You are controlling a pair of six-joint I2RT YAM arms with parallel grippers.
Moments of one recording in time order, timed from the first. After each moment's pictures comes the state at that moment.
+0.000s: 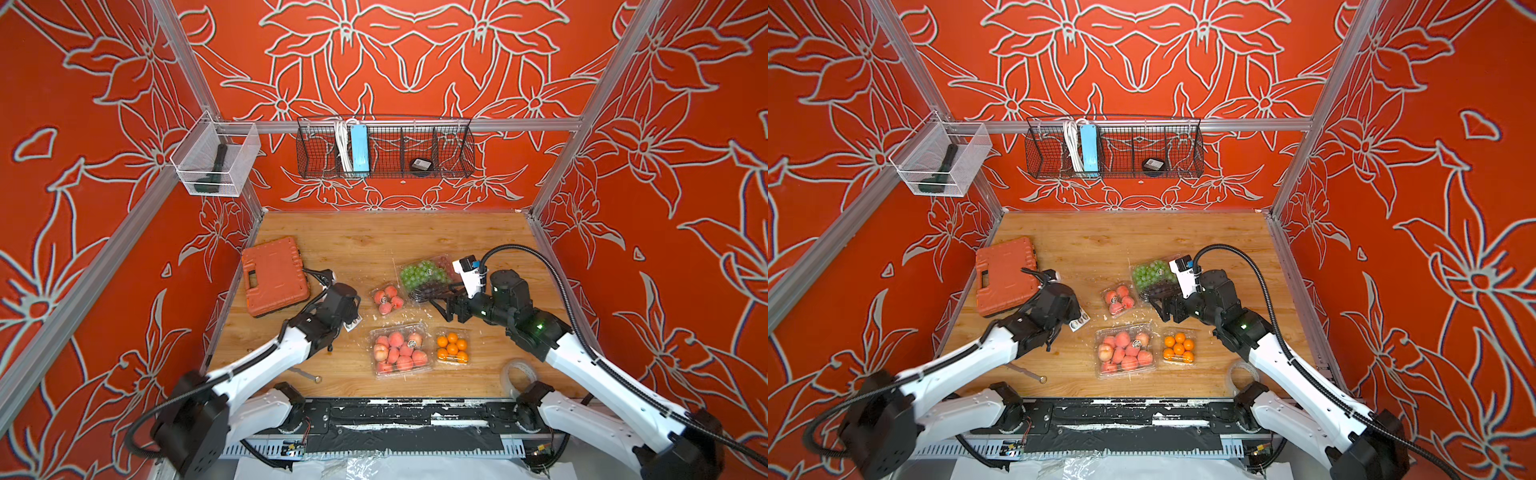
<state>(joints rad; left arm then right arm) -0.55 0.99 0.56 -0.22 -0.38 -0.66 0.57 0.93 0.71 -0.23 -0.30 0.29</state>
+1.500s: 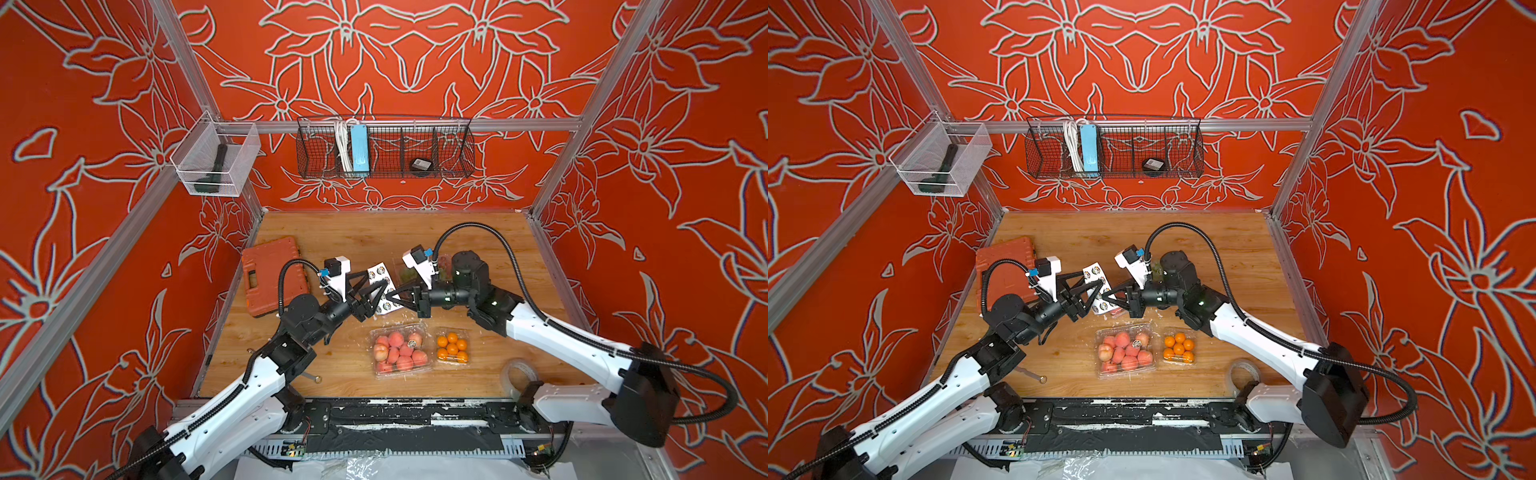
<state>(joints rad) -0.58 0.76 0.48 0.36 0.23 -0.39 0.73 1.23 0.91 0.10 -0.72 0.39</state>
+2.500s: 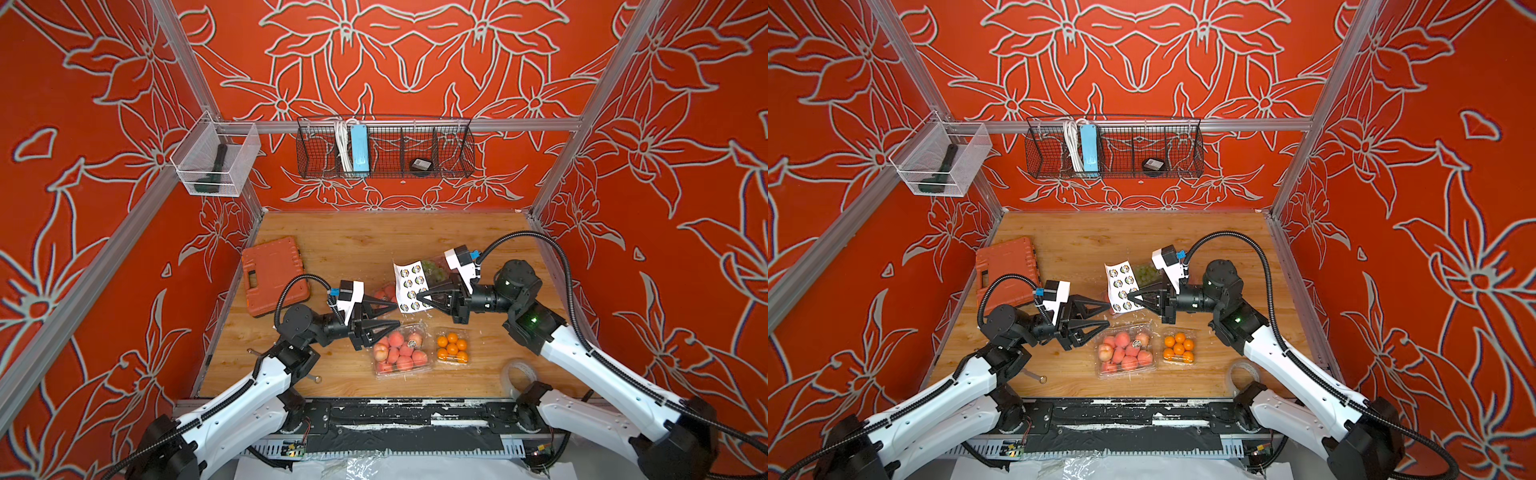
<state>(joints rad) -0.58 0.82 0.38 0.72 0.81 -0.43 0.61 0.99 0.77 0.22 -0.90 0.47</state>
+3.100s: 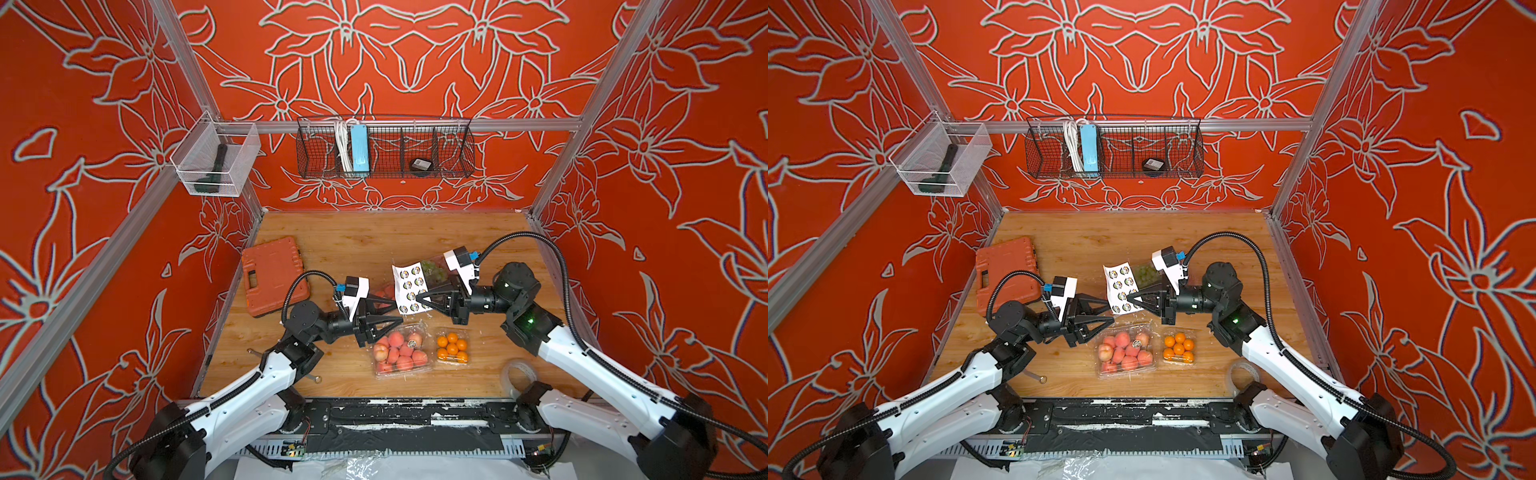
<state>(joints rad) -0.58 0.87 0.38 0.74 0.79 -0.45 0.61 0.99 0.74 0.29 -0.92 0.51</state>
